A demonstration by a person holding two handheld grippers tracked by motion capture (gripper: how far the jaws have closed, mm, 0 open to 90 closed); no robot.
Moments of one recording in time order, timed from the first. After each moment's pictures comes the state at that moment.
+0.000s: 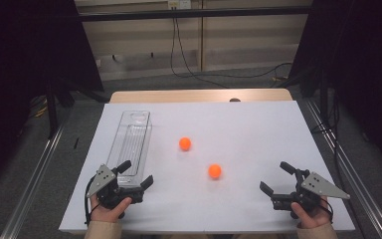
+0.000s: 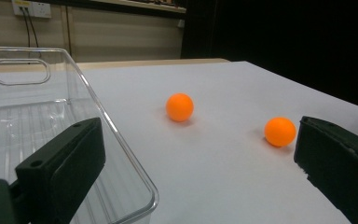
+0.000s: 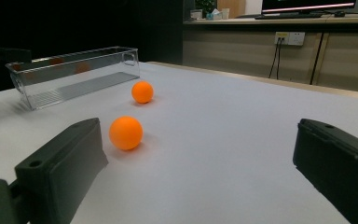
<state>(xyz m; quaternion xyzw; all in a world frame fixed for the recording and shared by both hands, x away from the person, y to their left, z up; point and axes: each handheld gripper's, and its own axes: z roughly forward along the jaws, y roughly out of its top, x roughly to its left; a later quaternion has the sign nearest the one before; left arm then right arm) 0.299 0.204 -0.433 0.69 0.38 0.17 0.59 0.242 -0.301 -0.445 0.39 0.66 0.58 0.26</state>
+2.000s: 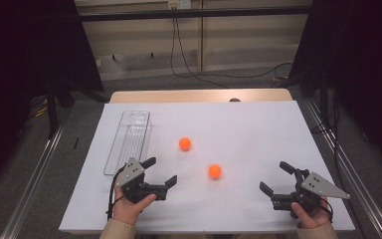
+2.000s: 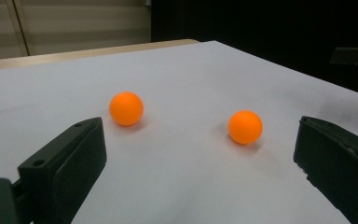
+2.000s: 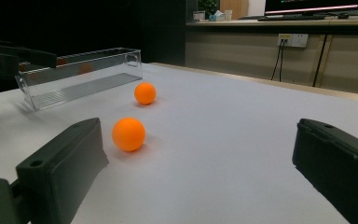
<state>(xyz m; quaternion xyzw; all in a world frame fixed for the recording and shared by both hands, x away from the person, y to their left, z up) 0.312 0.146 -0.430 0.74 0.33 0.13 0.57 0.242 -0.301 -0.444 0.38 0.67 0.58 0.26</state>
